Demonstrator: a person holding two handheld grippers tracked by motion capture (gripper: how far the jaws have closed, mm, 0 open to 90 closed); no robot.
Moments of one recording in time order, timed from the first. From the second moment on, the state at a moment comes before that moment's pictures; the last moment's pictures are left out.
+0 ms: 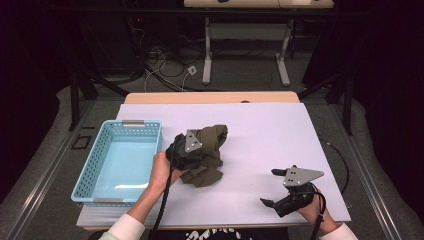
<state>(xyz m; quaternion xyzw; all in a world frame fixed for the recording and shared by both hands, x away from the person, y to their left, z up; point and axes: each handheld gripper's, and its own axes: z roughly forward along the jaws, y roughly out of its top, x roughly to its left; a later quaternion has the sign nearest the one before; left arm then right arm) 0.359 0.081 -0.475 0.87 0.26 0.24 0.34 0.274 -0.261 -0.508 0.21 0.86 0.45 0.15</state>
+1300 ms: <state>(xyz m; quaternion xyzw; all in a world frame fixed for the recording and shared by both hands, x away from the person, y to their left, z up) 0.358 0.082 -0.481 0.87 0.28 0.22 0.34 0.274 -0.261 -0.509 0.22 0.86 0.44 0.15</state>
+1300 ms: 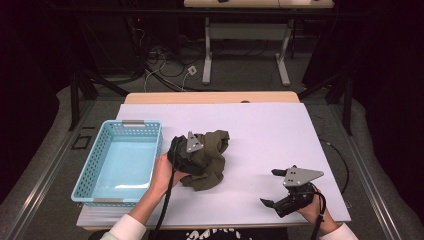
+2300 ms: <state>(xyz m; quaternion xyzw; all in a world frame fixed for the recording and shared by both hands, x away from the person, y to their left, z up) 0.331 0.119 -0.460 0.85 0.30 0.23 0.37 0.274 -0.262 -0.508 0.22 0.86 0.45 0.15</state>
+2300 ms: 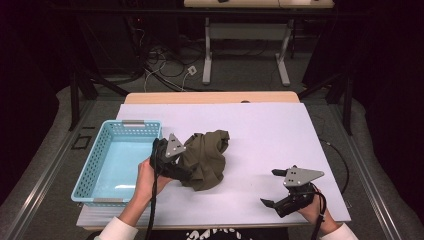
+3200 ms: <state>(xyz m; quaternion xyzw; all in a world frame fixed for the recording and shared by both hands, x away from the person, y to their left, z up) 0.305 0.151 -0.457 0.83 0.32 0.25 0.38 0.273 -0.261 -0.508 0.22 0.86 0.45 0.15</state>
